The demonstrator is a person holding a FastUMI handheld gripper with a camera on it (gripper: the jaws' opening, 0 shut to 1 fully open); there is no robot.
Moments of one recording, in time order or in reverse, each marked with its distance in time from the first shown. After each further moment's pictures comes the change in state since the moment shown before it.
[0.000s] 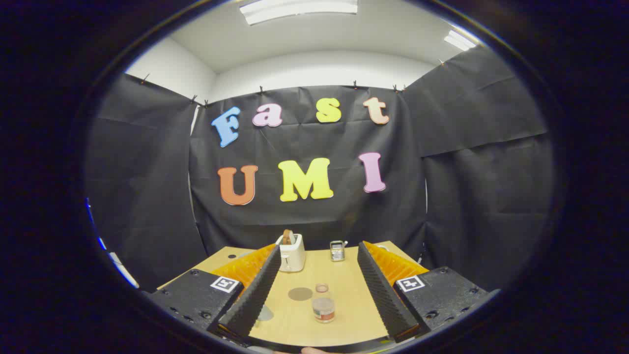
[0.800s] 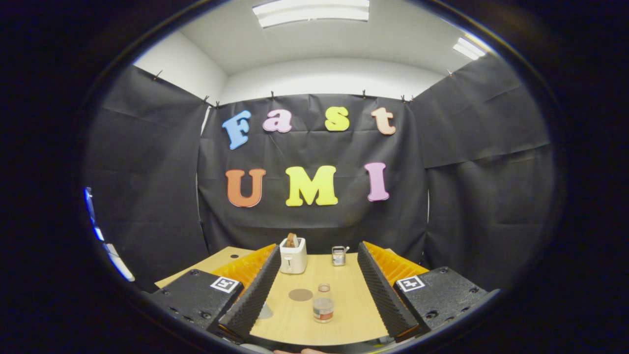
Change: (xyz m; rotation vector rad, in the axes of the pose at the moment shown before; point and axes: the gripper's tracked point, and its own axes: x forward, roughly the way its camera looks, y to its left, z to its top) arm -0.024 0.019 0.007 -0.057 -0.034 0.034
